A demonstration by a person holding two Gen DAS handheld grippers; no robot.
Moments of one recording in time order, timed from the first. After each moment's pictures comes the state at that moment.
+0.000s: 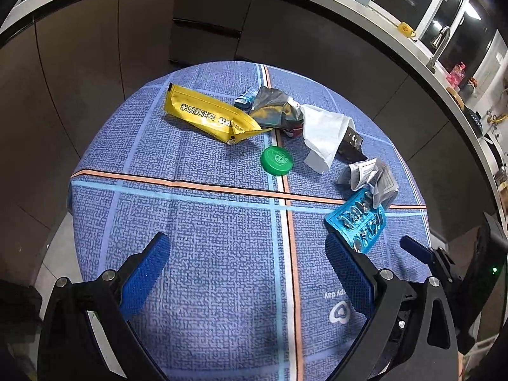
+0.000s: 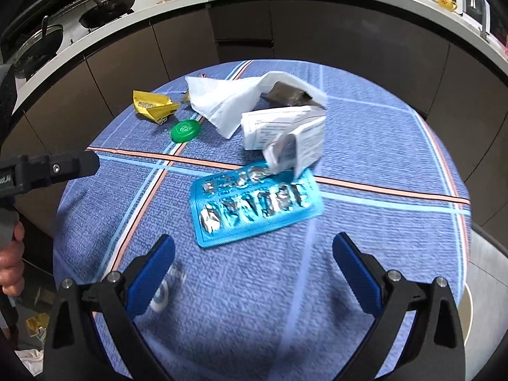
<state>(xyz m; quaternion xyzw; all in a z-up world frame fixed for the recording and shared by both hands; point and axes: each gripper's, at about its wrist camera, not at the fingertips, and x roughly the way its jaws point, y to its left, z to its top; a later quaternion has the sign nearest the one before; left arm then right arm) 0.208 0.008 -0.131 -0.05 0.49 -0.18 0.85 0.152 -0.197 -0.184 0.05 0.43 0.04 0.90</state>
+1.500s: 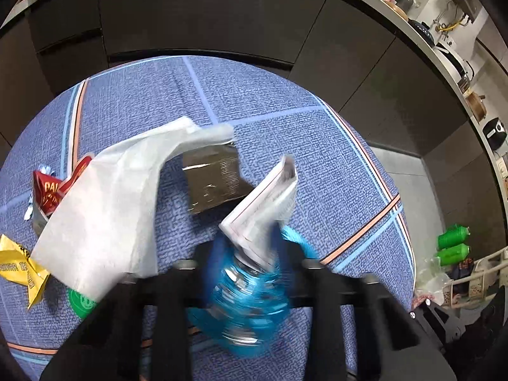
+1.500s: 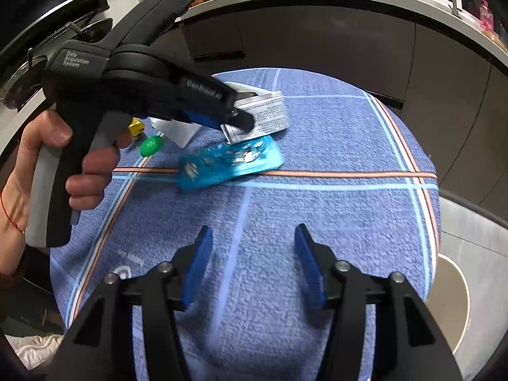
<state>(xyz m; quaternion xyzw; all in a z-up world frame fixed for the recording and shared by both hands) 0.303 -0.209 -0.165 0.08 0.52 -0.35 0.77 0.122 -0.246 -0.182 0.09 0.41 0.00 0.91</state>
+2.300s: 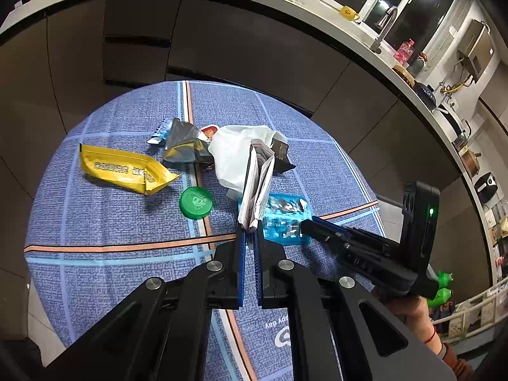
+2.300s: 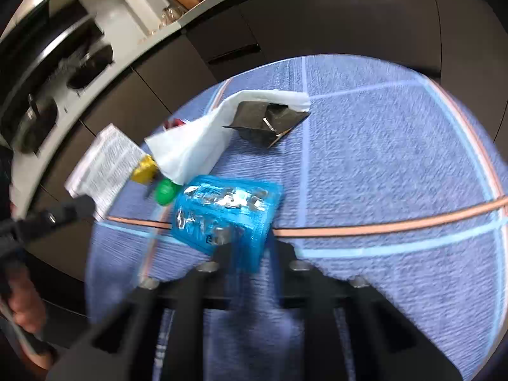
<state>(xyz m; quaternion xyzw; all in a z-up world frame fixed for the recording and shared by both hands) 0.229 -0.051 -0.108 -0.03 0.47 -0.31 0.83 0.201 -0.256 -0.193 0.22 0.42 0.08 0.88</state>
